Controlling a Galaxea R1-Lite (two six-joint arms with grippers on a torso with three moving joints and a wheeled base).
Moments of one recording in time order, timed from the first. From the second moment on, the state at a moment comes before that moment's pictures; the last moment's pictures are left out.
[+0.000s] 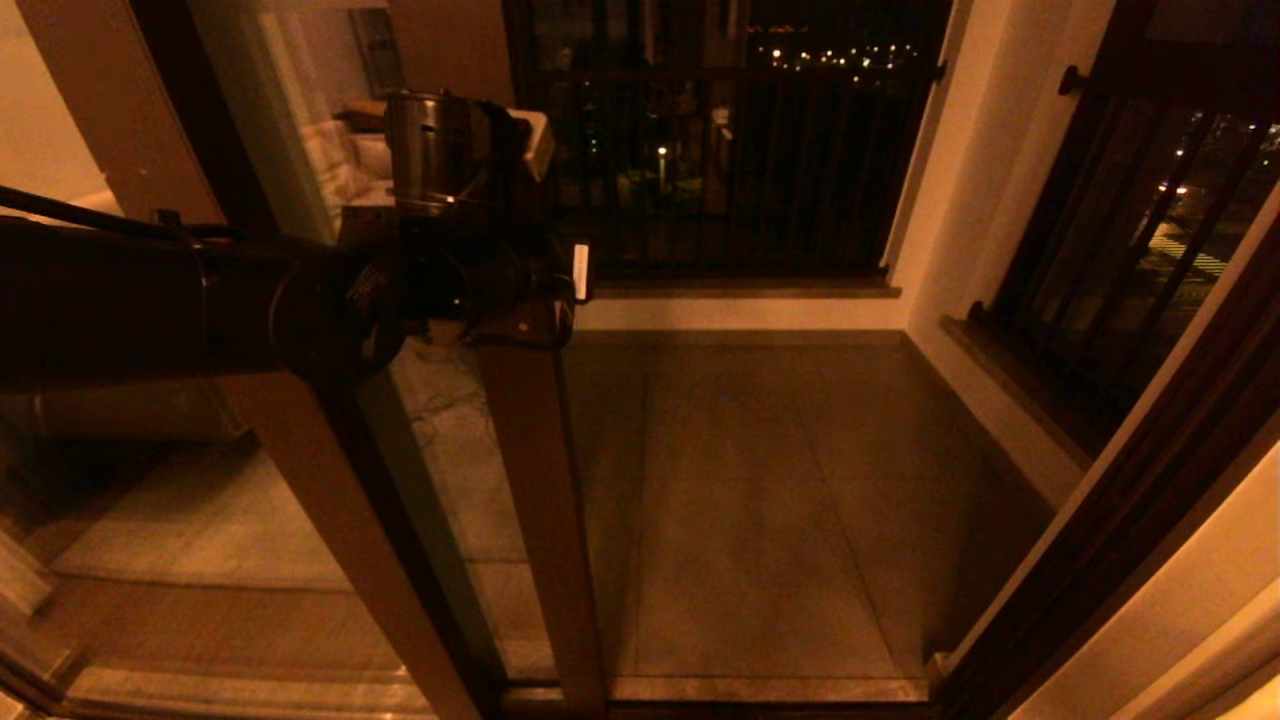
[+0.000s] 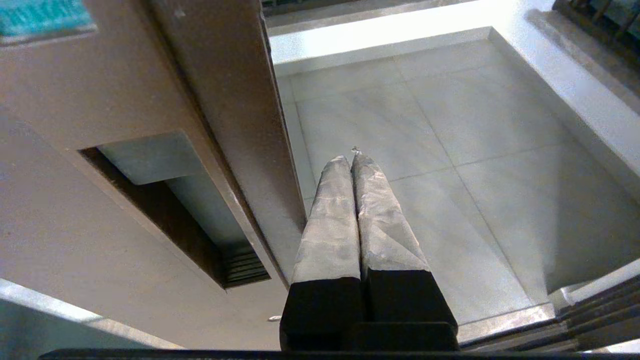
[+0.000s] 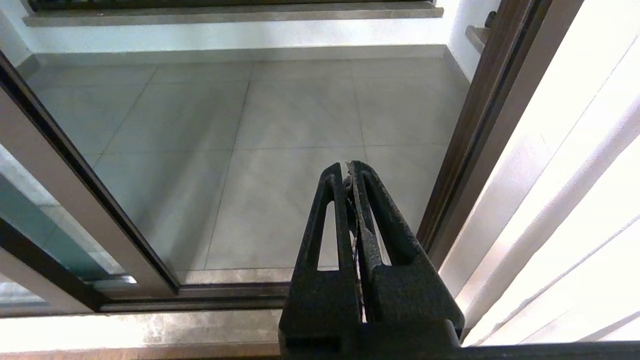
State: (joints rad) left arm -0.49 1.91 -1.56 -0.22 0.32 0.01; right arm 0.00 0.00 -0.02 0.06 0.01 -0.02
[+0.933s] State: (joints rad) left arm -0.40 1.88 -1.55 -0.22 0.32 0.01; right arm 0.00 0.00 -0.02 0.06 0.01 -0.02
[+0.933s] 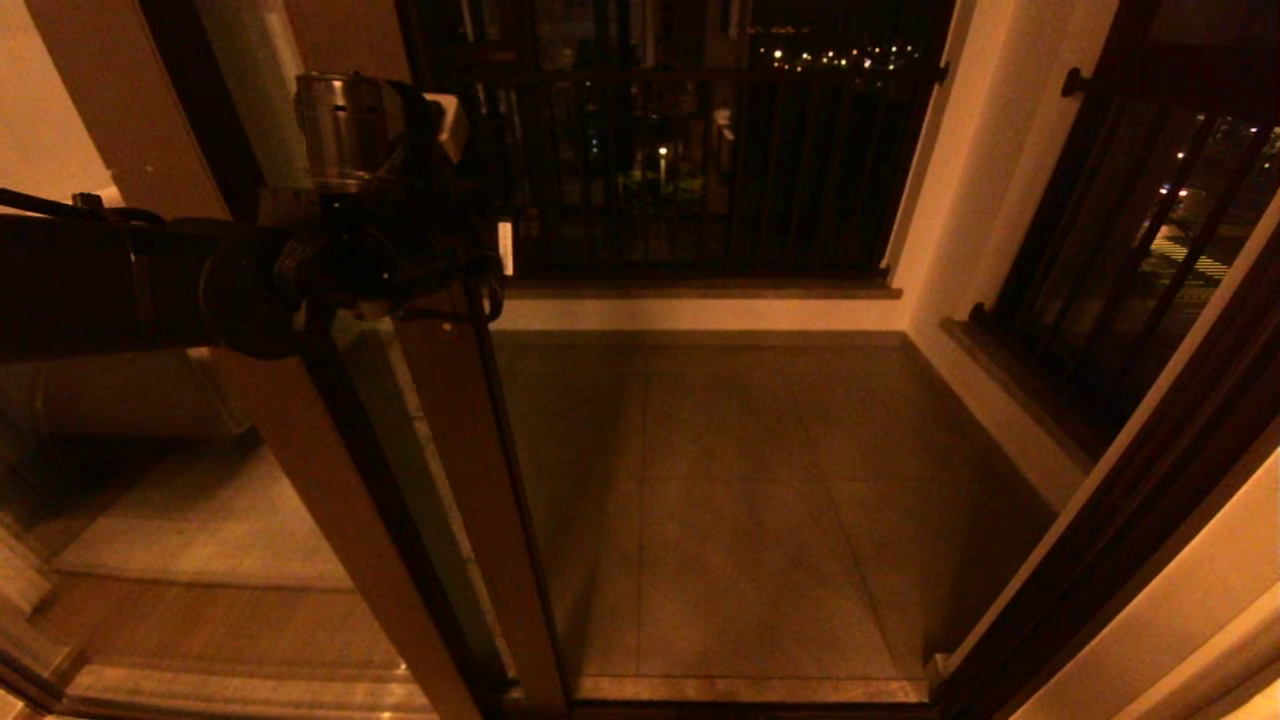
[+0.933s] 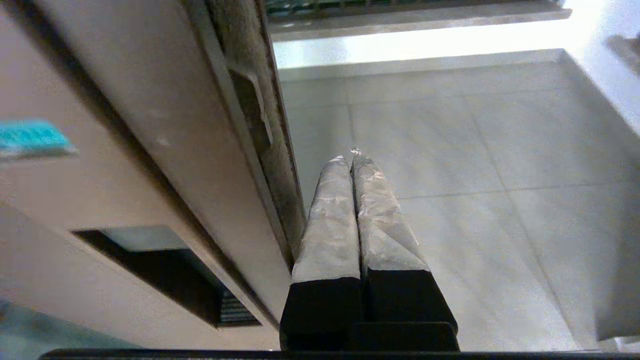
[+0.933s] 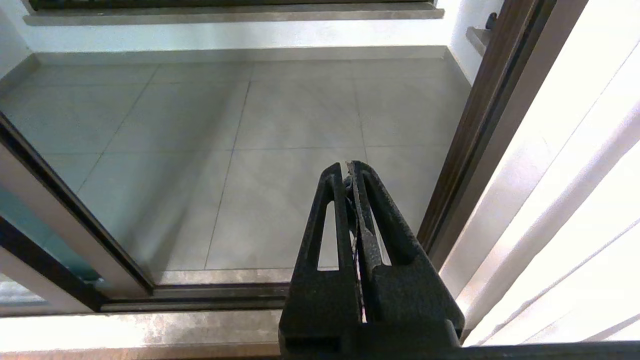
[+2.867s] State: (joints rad) left arm -0.30 1.84 -1.43 -0.33 0.31 0.02; right arm 0.00 0.00 -0.02 0.06 0.01 -0.02
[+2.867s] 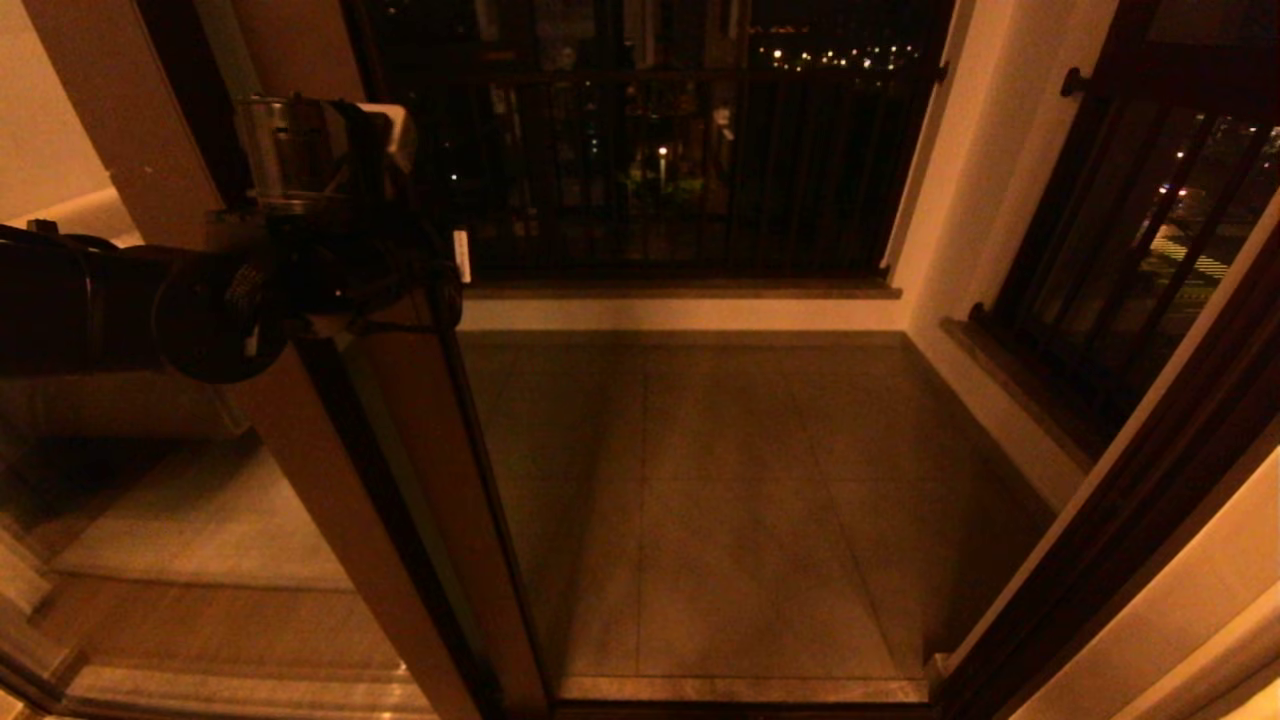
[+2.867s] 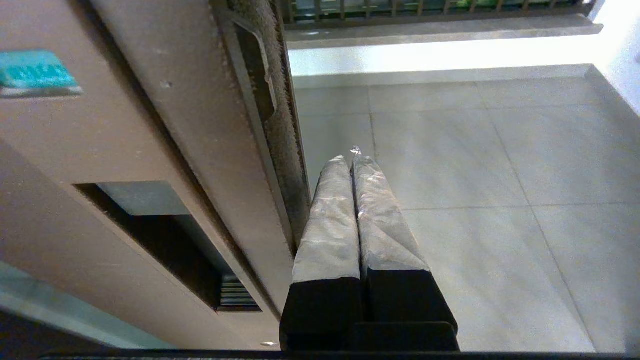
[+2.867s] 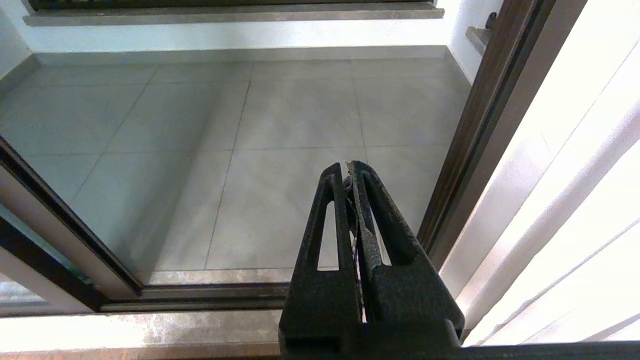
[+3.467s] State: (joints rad) left arm -0.29 1.83 -1.42 -0.33 0.29 0.02; right arm 0.00 0.00 -0.02 0.06 0.01 -0.02
